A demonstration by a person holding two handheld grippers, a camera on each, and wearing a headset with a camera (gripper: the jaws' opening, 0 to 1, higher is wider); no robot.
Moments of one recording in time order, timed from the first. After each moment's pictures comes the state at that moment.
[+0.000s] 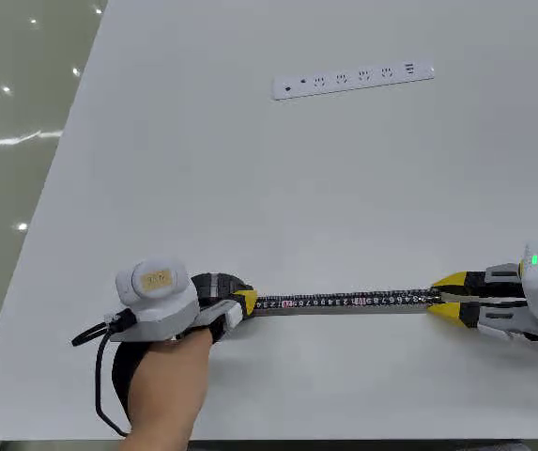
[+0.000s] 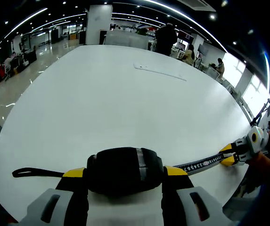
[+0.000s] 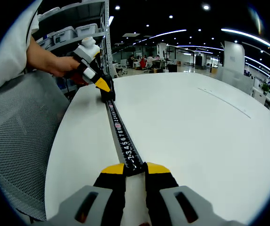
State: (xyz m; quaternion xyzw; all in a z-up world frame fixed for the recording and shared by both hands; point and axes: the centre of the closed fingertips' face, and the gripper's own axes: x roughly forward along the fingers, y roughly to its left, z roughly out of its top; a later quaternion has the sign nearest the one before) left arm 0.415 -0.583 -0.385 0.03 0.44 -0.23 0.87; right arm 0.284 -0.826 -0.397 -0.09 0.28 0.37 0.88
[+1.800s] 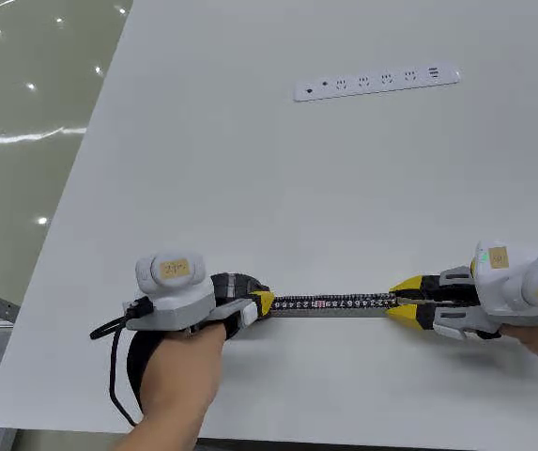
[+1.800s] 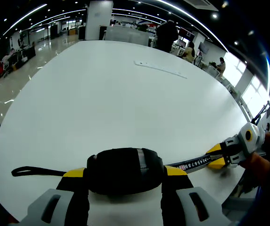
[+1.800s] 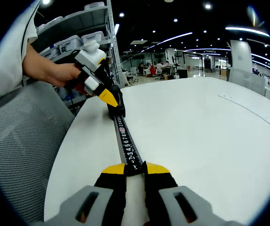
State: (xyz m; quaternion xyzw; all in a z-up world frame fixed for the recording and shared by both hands) left arm 0.412 -0.582 -0.385 0.03 0.46 -0.23 0.86; right arm 0.318 -0.759 -0.394 -0.05 0.25 0.42 0.87
